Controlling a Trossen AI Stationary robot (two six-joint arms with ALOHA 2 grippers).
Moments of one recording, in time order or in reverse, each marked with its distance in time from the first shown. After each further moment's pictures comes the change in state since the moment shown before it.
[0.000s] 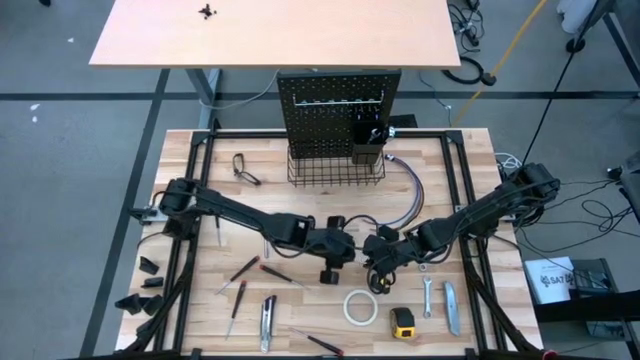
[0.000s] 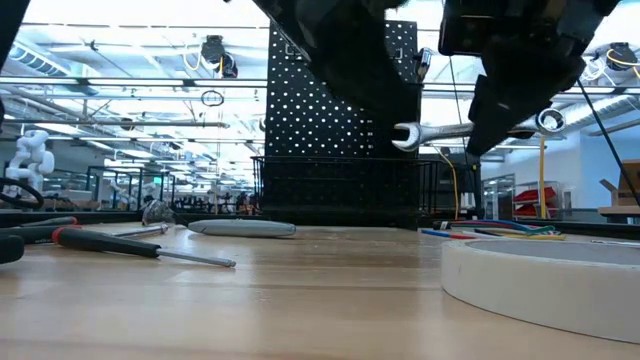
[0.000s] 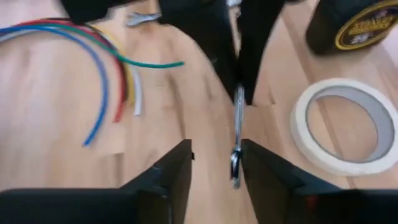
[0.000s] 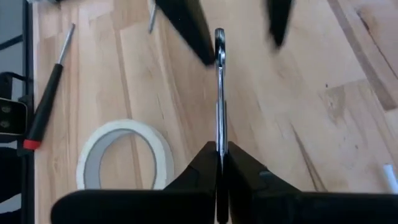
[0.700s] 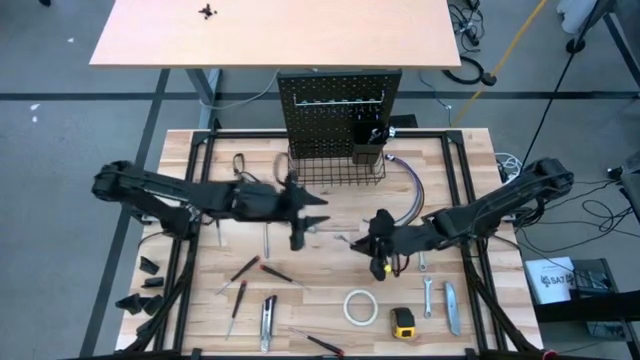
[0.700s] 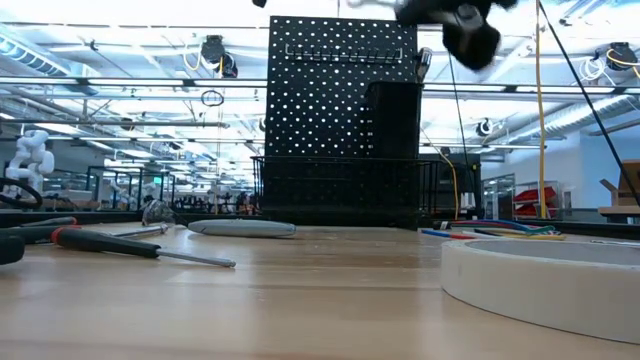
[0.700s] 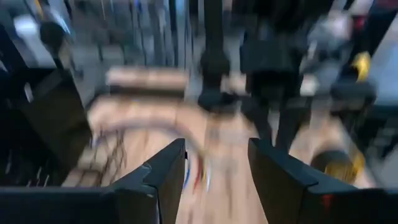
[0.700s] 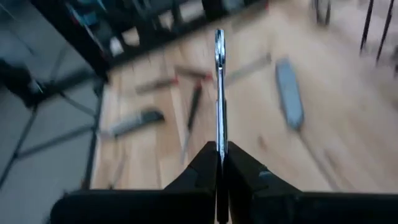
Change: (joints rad) left arm 0.045 -0.579 -0.314 0.264 -0.138 -0.091; right arm -0.015 -0.177 0.000 0.287 0.226 -0.103
